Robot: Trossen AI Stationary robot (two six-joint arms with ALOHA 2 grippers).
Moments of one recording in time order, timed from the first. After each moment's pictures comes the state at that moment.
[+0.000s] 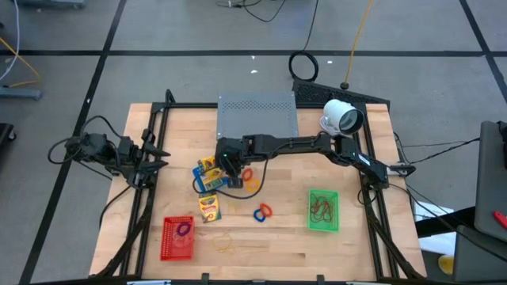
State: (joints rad) left arm -0.38 0.01 0.50 -0.37 -0.29 -0.01; right arm -0.05 2.29 2.08 -0.70 -0.08 -0.13
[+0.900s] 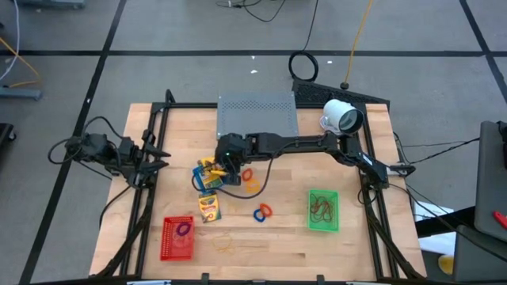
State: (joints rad) left arm -0.38 0.01 0.50 -0.39 -0.29 -0.01; right arm -0.03 2.23 2.08 -0.69 0.03 -0.06
